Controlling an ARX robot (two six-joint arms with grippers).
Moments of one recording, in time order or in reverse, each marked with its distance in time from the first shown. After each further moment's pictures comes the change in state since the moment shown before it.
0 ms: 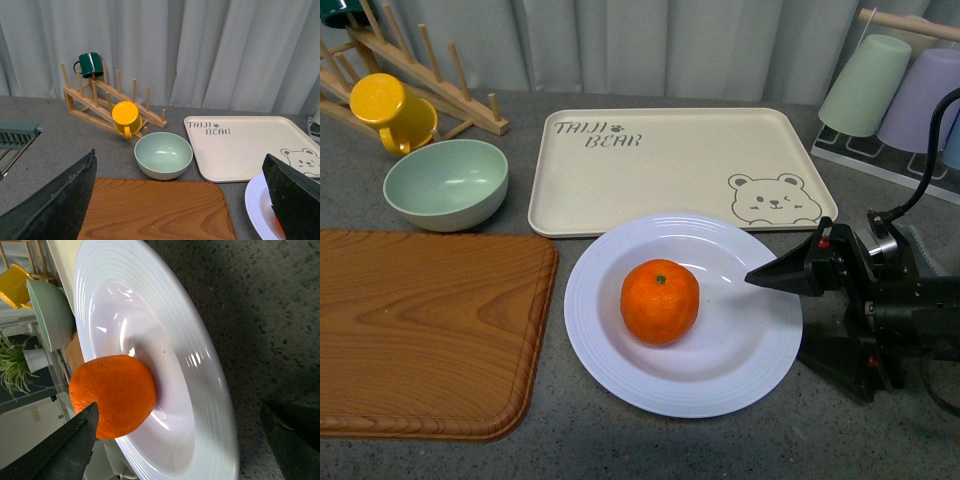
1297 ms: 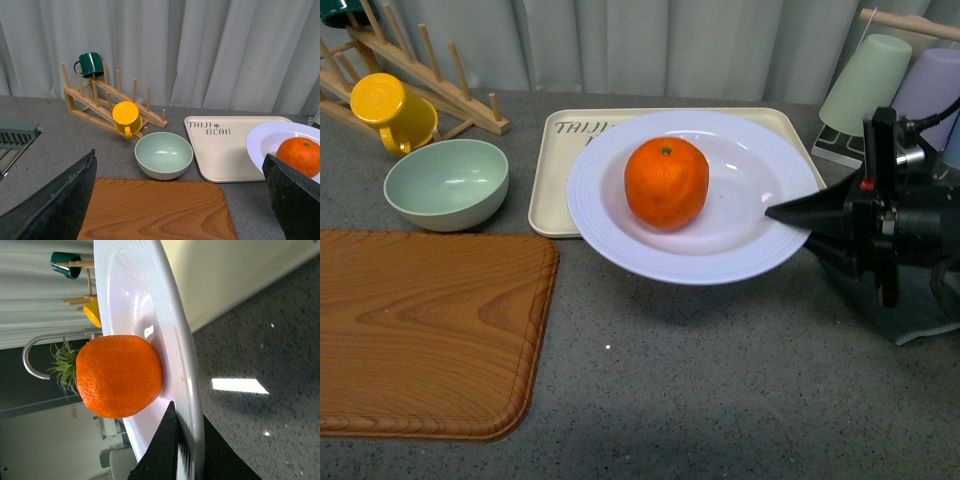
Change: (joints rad) left arm 0.000 0.000 0.000 0.000 0.000 0.000; right arm -0.017 -0.117 0.062 0.129 -0.102 0.195
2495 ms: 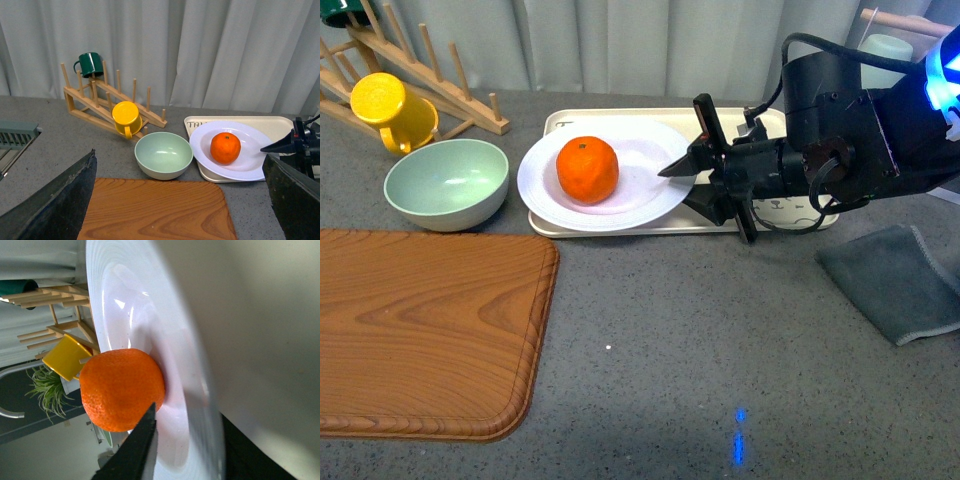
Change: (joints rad) left arm 0.000 0.000 0.000 0.000 0.000 0.000; right arm 0.169 0.468 0.759 -0.349 0.148 0.101
